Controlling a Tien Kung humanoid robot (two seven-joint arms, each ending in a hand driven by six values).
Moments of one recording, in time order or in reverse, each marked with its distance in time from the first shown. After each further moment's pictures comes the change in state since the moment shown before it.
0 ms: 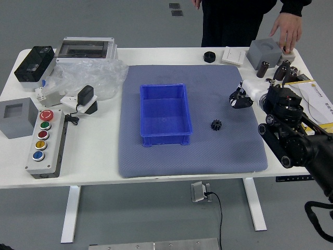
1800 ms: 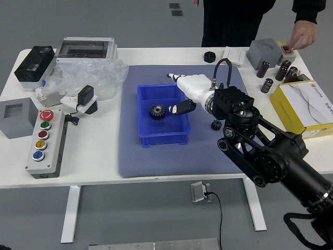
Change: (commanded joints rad) left arm 0.002 0.001 0.025 0.000 -0.023 -0.006 0.003; right arm -0.010 0.104 -0.173 0.352 0.000 0.079 -0.023
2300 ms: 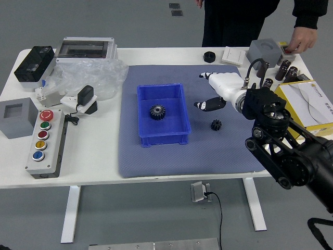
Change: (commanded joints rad) left arm -0.001 0.004 -0.010 0.000 -0.001 0.003 0.000; right arm -0.093 -0.138 0.077 0.044 0.000 -0.014 -0.007
